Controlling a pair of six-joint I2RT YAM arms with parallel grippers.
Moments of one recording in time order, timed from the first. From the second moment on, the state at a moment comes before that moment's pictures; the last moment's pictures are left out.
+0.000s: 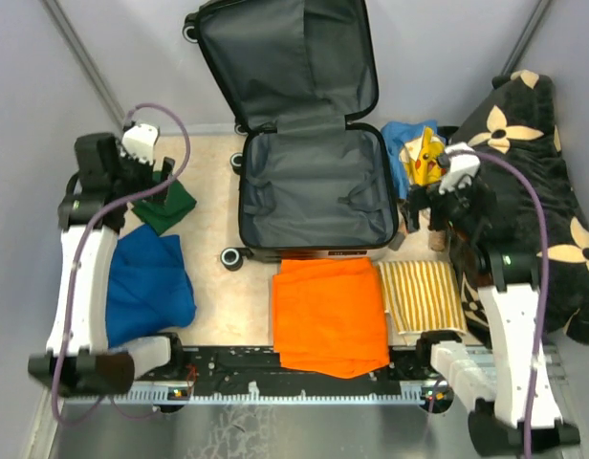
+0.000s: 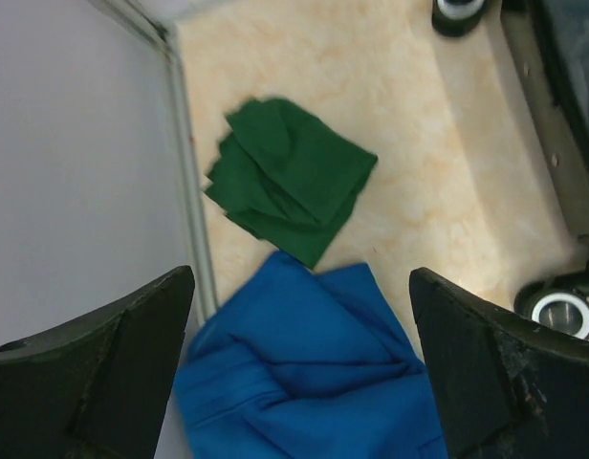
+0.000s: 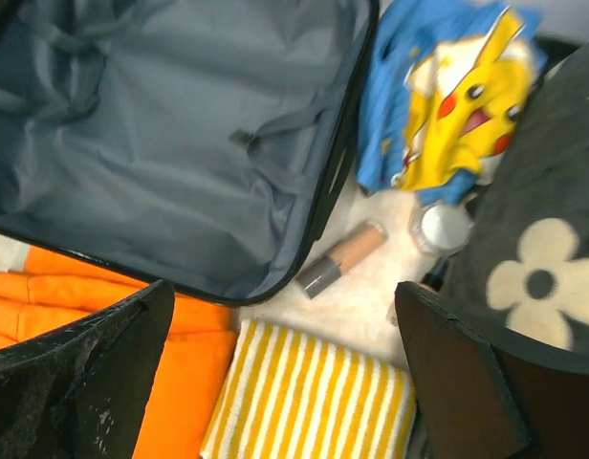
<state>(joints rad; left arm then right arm) 0.03 1.11 1.39 -0.73 0.00 0.38 0.05 0.79 1.18 -0.76 -0.23 -0.13</state>
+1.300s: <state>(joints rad) 0.61 1.15 0.71 -1.13 -0.01 1.15 0.51 1.41 1.34 -0.66 -0.51 0.08</state>
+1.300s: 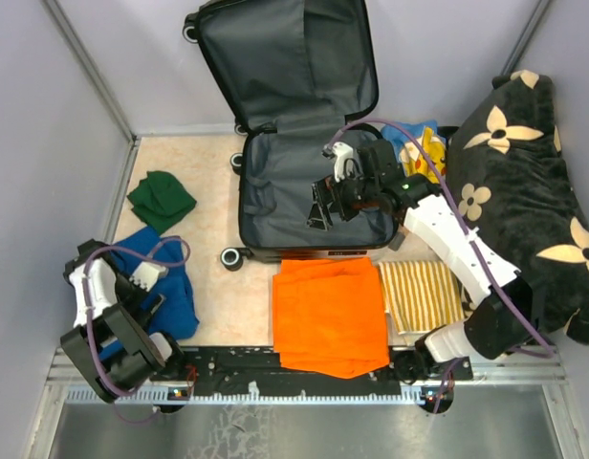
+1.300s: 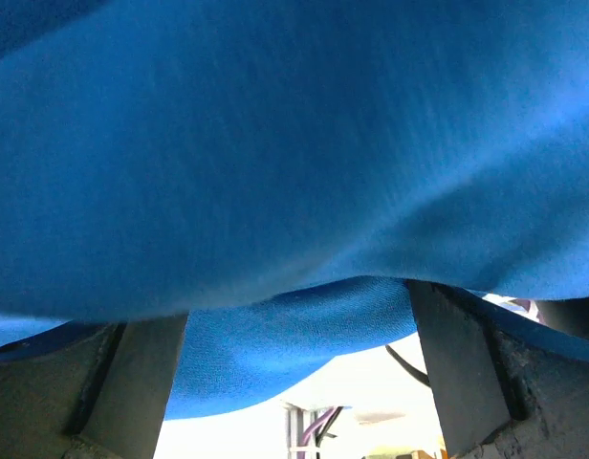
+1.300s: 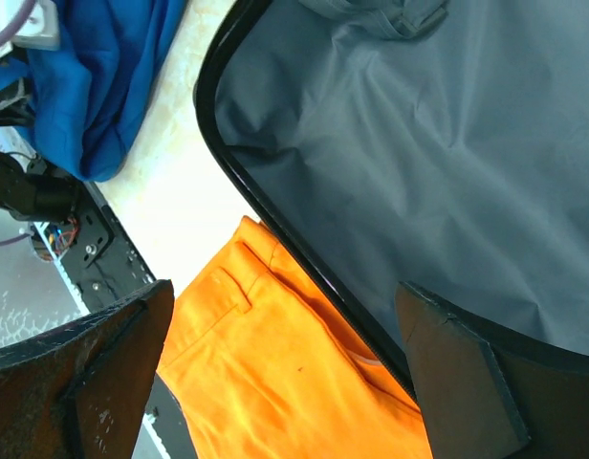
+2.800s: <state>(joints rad) 0.33 1.53 1.24 -0.90 0.57 0.52 0.99 2.16 1.99 -0.36 -0.28 0.43</state>
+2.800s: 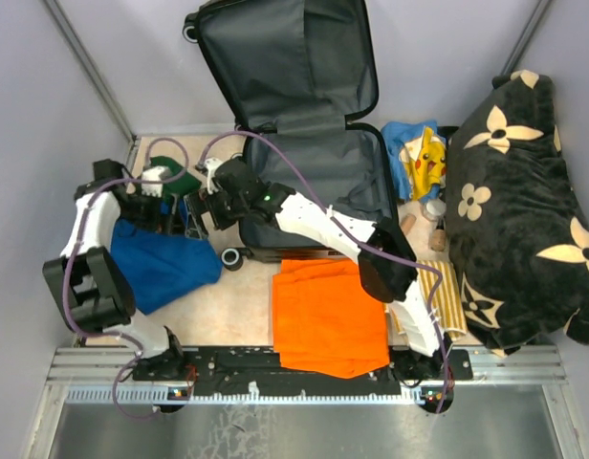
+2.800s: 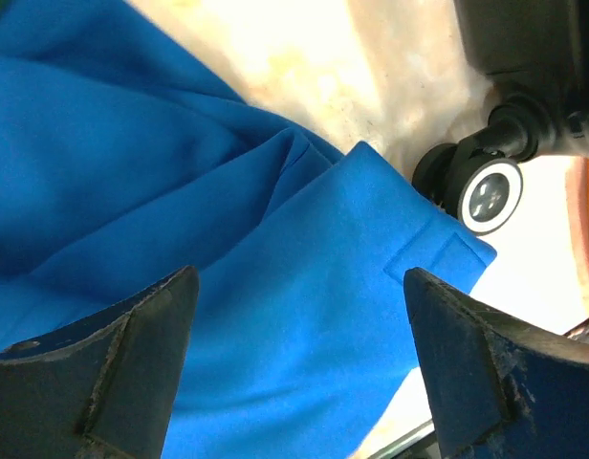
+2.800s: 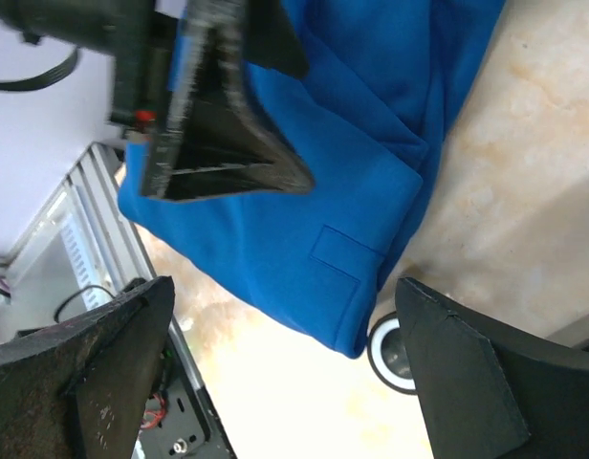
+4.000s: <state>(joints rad) 0.32 1.75 1.59 -1.12 0.45 1.19 0.76 1.62 1.54 -0.28 -0.35 0.24</state>
